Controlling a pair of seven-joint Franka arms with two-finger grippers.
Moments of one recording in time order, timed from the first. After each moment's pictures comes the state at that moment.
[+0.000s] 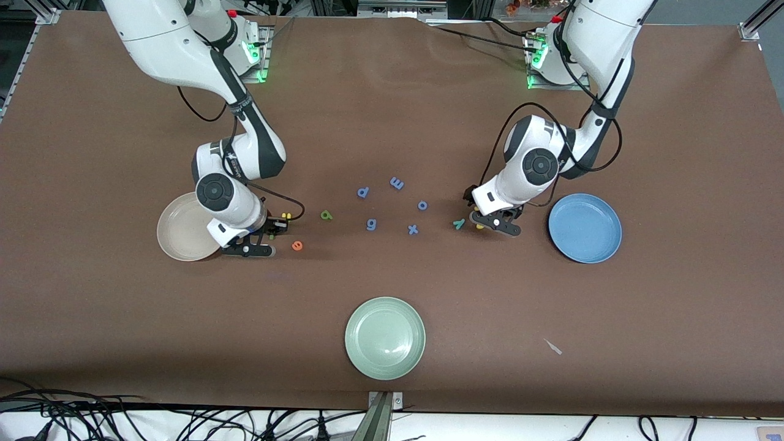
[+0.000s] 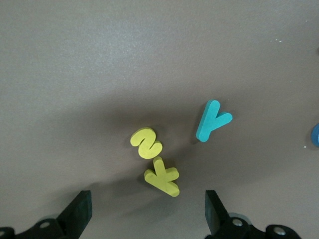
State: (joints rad) left arm -0.36 0.49 -0.09 -2.10 -0.17 2.52 0.02; right arm 0.37 0.58 -0.05 -1.91 0.04 2.40 0.33
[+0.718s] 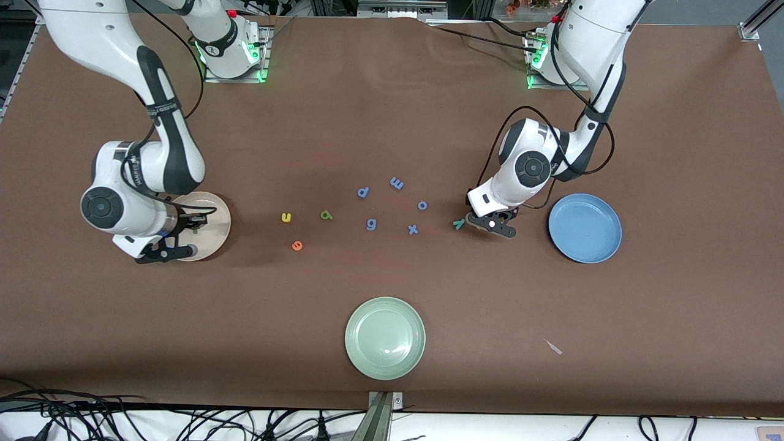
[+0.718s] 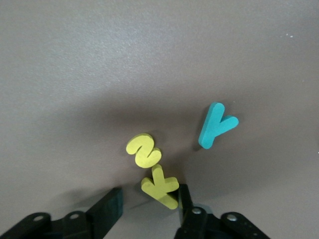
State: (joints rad) left arm -0.41 0.52 -0.05 -2.08 -0.17 2.53 0.02; right arm 0.25 0.50 -0.24 -1.88 0.04 2.15 -0.16
